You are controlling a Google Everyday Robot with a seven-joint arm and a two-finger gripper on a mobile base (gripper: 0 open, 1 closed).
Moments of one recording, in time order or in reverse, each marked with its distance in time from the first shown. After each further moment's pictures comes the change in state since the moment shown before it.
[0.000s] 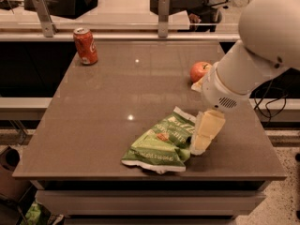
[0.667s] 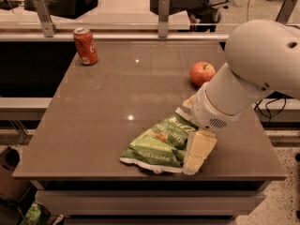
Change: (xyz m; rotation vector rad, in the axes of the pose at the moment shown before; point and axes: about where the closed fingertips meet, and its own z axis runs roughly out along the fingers) arm -0.004 0.036 0.028 -0.048 -0.003 -0.021
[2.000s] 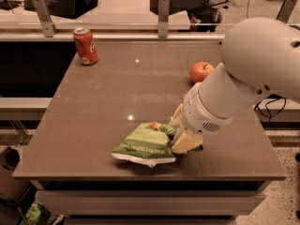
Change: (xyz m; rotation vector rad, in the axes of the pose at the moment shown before) arm -0.031 0.021 -0.003 -0.006 -0.067 -0.088
